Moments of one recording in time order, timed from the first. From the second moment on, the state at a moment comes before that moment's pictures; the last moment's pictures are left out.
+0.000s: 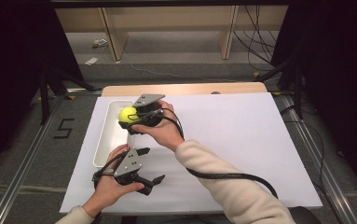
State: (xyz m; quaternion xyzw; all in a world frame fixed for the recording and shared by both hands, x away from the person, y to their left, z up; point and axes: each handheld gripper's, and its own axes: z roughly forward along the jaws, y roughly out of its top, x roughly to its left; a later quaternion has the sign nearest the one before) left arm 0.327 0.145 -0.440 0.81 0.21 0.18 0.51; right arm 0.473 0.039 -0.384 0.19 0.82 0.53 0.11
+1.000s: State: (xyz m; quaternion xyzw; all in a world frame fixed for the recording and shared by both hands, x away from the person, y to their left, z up) left arm 0.326 0.145 -0.440 0.81 0.21 0.18 0.51; right arm 0.477 0.044 -0.383 0.19 0.82 0.53 0.10
